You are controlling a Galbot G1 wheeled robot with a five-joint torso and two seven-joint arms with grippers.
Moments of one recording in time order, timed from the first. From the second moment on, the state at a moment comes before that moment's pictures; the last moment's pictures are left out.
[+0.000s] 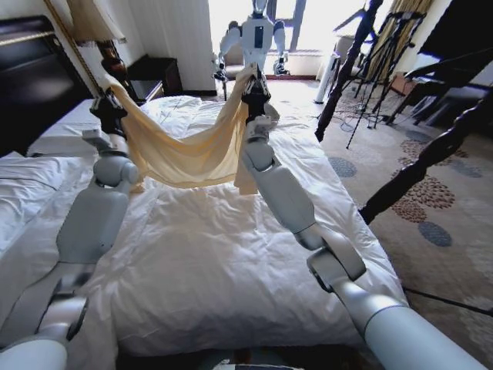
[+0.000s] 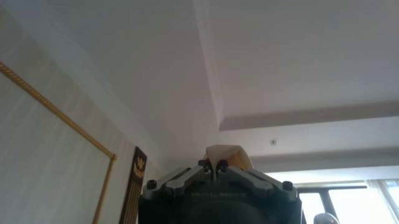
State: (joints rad) left arm 0.10 -0.86 -0.25 -1.43 -0.53 -0.26 -0.33; right arm 0.12 1.61 -0.02 1.21 0.18 0.27 0.52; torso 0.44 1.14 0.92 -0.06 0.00
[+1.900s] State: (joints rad) left arm 1.75 -0.72 -1.70 -2.50 -1.04 0.05 -0.42; right arm -0.60 0.50 0.48 2.46 1.06 0.01 0.71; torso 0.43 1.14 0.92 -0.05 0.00
